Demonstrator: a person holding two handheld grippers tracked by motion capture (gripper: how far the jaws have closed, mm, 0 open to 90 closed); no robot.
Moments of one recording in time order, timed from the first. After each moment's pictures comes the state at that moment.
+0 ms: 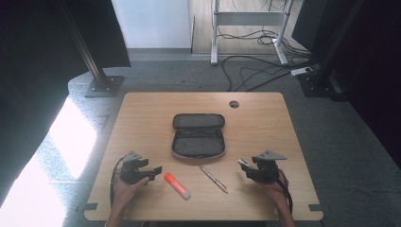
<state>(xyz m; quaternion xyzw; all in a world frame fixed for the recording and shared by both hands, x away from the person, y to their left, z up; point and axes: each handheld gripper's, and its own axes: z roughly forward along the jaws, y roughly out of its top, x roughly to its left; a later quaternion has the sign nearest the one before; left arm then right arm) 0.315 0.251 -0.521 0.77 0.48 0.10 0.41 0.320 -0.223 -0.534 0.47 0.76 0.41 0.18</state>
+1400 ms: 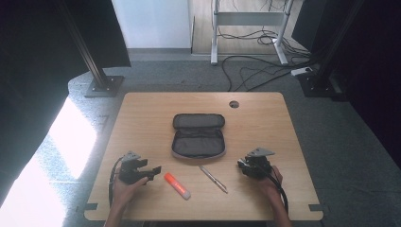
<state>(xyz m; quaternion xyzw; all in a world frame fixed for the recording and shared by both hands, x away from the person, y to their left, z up) 0.314 0.253 -0.520 0.77 0.48 0.10 0.41 0.341 -0.205 -0.549 0.45 0.79 0.36 0.19</state>
